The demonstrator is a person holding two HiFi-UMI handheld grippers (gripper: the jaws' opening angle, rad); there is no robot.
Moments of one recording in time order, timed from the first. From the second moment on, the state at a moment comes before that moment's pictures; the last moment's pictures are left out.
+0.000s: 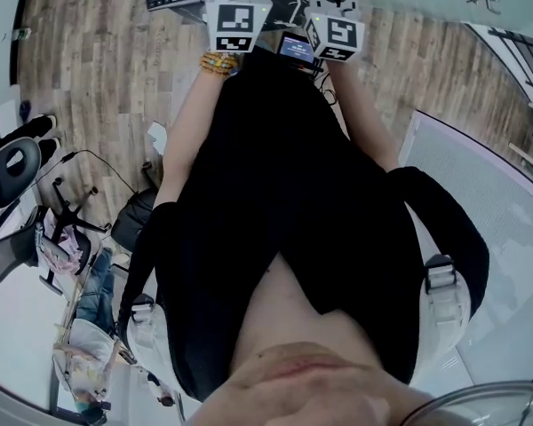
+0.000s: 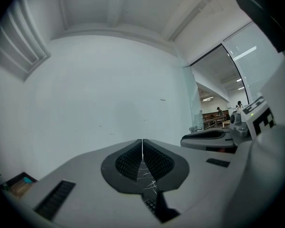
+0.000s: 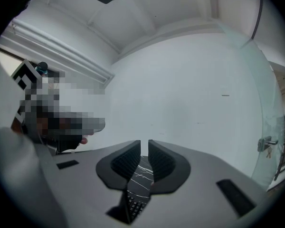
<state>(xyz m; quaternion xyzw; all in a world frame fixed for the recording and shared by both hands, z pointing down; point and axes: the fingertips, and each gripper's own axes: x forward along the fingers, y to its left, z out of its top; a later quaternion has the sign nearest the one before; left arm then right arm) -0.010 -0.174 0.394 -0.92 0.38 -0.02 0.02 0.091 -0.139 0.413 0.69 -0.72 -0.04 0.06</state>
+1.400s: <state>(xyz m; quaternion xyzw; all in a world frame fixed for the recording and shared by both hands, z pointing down) -0.009 -0.175 0.400 -0.92 0.39 -0.02 0.01 0.082 -0.144 0.416 0.67 -0.74 -0.03 0.07</state>
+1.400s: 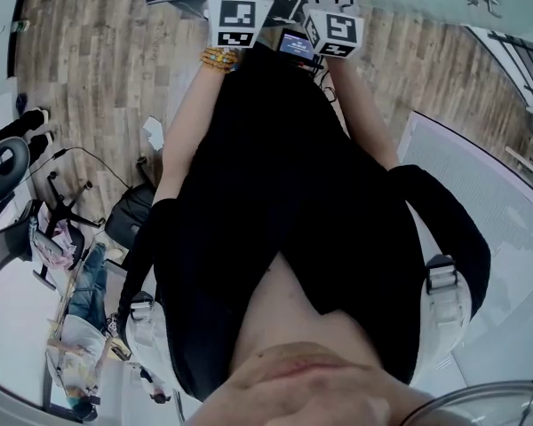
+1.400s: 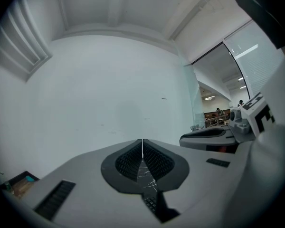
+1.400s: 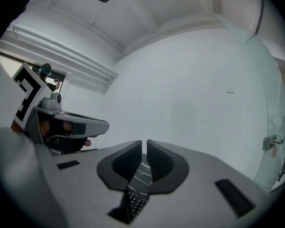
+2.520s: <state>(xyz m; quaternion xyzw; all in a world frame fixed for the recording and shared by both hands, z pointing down) -0.011 -0.176 0.409 -0.92 0.39 -0.03 0.01 0.084 -0.141 0.429 0.67 -0.74 -0.01 0.08</state>
